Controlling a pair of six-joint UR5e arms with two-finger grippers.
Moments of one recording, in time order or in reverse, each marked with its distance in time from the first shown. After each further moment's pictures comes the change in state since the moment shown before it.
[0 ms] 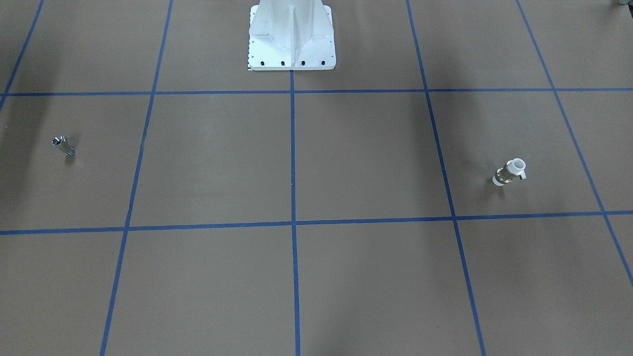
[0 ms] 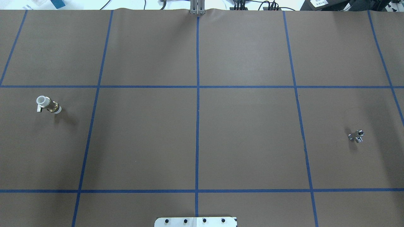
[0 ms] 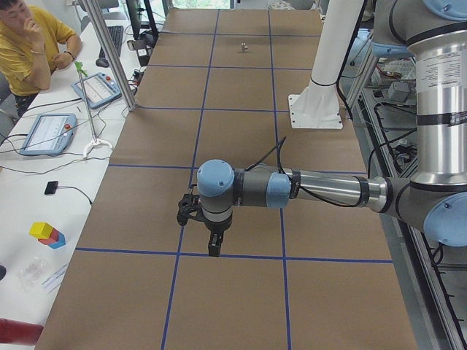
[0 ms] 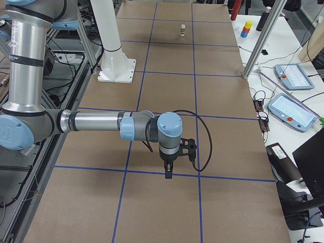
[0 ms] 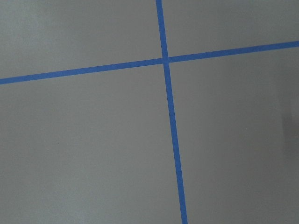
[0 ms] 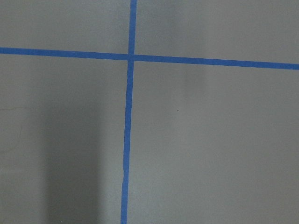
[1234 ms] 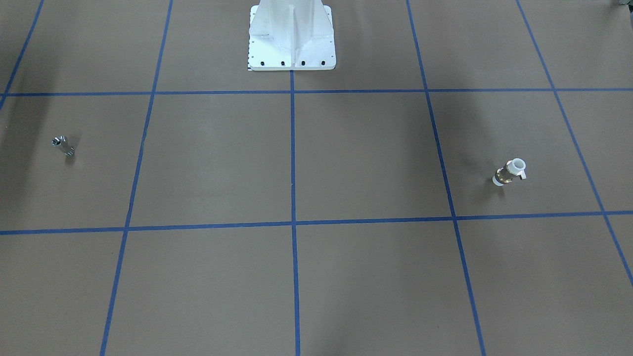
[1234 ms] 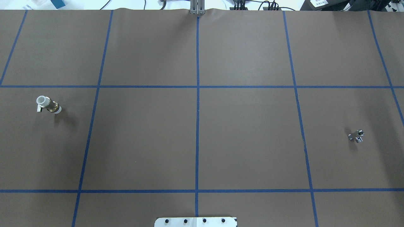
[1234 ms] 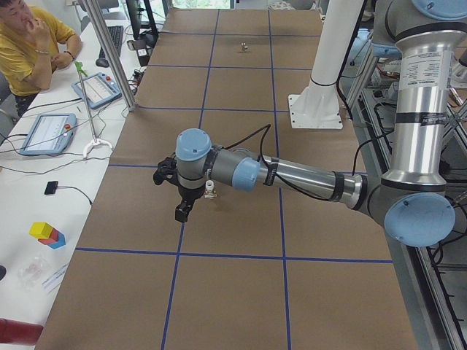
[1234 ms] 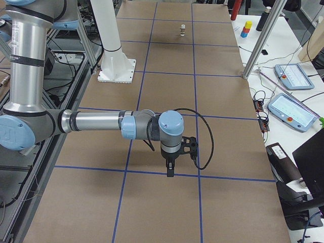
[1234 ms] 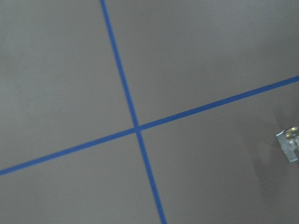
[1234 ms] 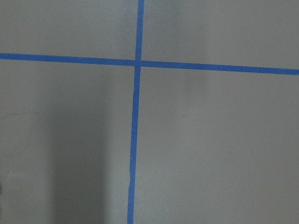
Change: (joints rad) left arm 0.130 -0.172 0.056 -0.191 0.002 -0.114; right arm -0.002 0.011 0.001 0.000 0.010 0.003
